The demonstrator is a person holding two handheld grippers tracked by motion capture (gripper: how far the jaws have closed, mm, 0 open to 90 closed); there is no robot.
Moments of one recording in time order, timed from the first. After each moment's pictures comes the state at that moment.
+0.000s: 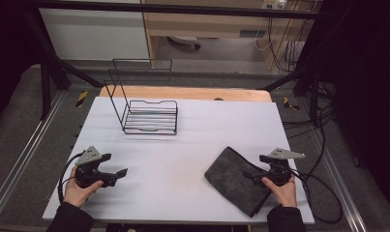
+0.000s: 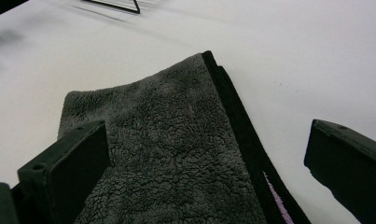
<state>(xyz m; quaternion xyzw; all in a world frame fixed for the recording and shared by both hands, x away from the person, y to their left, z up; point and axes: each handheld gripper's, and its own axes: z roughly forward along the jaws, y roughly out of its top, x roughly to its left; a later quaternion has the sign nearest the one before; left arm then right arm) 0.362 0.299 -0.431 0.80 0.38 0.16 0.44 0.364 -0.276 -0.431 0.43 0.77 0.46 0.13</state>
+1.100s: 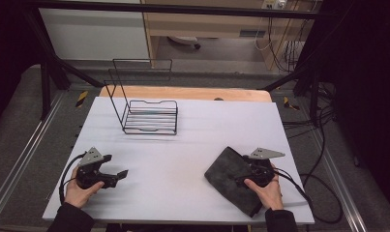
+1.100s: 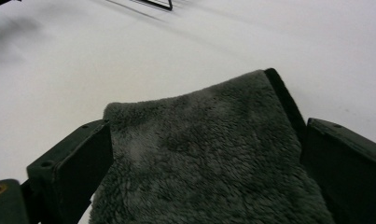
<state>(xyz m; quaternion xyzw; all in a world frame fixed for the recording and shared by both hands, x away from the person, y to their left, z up) 0.361 0.297 -0.435 0.80 0.38 0.17 0.43 0.362 -0.219 -0.422 0.39 0.79 0.45 0.13</state>
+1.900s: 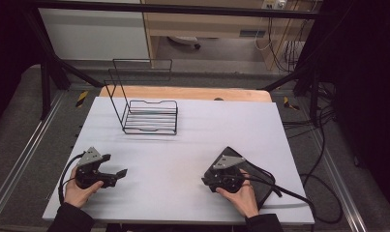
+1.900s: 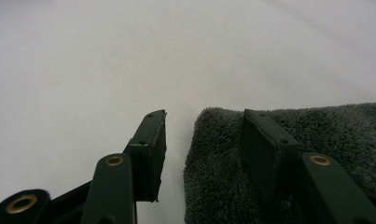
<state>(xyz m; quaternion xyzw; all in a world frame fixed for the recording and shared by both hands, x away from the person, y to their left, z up) 0.361 0.299 -0.435 0.80 0.39 0.17 0.43 0.354 -0.138 -0.442 0.33 0.86 0.38 0.12</state>
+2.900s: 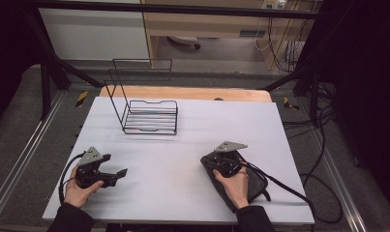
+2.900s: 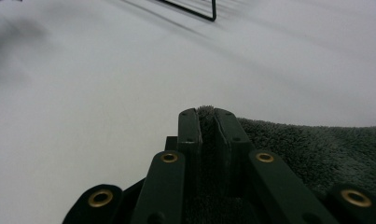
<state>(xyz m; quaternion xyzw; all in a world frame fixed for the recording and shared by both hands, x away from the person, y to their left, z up) 0.362 0.299 -0.435 0.80 0.39 0.17 0.43 0.391 -0.131 -0.426 0.39 0.80 0.43 0.12</state>
